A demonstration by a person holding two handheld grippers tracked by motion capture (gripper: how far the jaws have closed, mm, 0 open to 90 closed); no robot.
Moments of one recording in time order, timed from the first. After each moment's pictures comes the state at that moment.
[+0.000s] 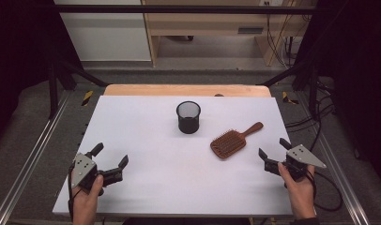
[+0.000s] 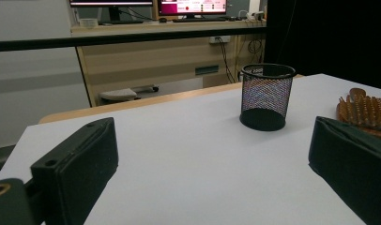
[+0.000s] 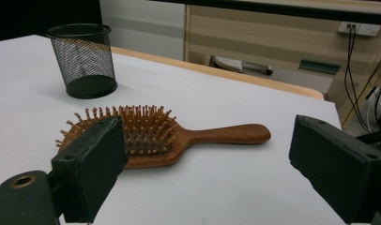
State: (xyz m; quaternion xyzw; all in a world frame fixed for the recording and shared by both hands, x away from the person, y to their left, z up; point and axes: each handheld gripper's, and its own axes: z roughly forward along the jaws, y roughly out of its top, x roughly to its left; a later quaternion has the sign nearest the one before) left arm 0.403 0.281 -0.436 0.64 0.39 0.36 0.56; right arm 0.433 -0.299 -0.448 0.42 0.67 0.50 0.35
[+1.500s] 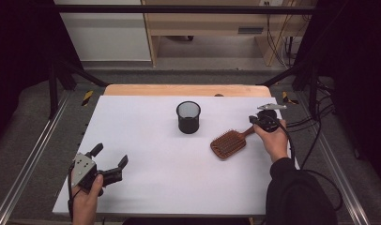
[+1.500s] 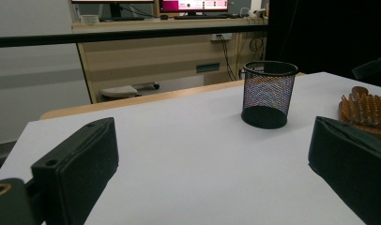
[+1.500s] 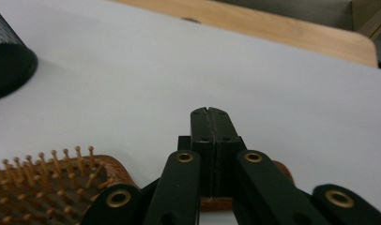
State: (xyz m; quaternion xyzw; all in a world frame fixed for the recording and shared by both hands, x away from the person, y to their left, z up) left arm 0.403 0.281 -0.437 0.64 0.39 0.36 0.55; right arm 0.591 -0.264 -0.442 0.51 0.74 0.36 0.25
